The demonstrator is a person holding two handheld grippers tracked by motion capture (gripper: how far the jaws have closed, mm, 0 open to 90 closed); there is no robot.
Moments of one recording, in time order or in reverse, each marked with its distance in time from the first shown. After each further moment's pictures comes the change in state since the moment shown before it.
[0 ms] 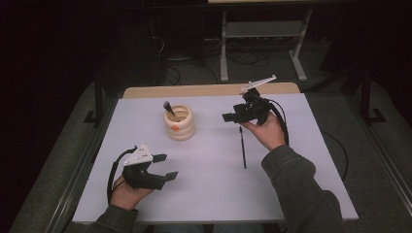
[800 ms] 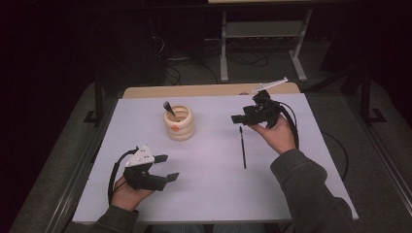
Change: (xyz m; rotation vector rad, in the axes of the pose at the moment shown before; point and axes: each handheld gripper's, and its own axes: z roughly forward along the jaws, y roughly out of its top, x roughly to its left) left arm -0.005 0.001 0.002 0.003 0.001 0.007; right arm -0.005 -0.014 -0.022 0.004 -0.034 0.044
